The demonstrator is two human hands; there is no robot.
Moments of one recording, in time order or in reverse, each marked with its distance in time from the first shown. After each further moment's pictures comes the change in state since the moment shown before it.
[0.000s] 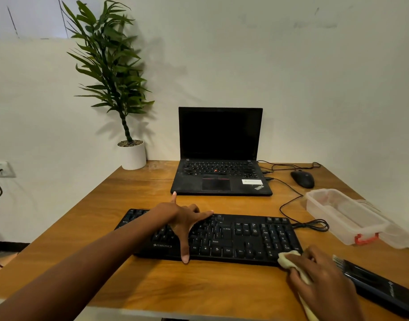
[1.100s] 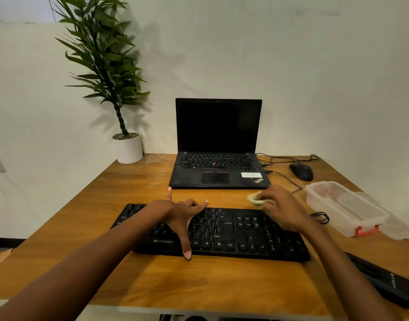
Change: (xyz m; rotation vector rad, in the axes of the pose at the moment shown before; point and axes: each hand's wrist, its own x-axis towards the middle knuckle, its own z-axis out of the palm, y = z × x) left_hand 0.002 -0.011 0.012 -0.066 0.073 0.020; right_hand 0.131 -0.022 0.008 0.163 -0.253 -0.001
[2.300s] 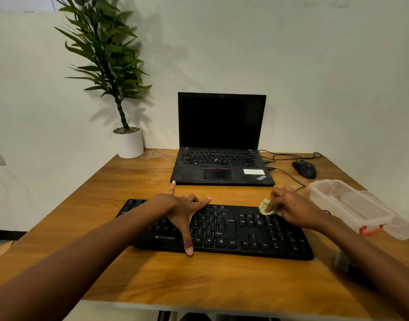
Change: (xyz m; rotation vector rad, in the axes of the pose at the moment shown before) left_hand 0.000 0.001 -0.004 0.040 -0.006 -0.012; right_hand 0.008 0.037 -0.004 -0.261 -0.206 -0.215
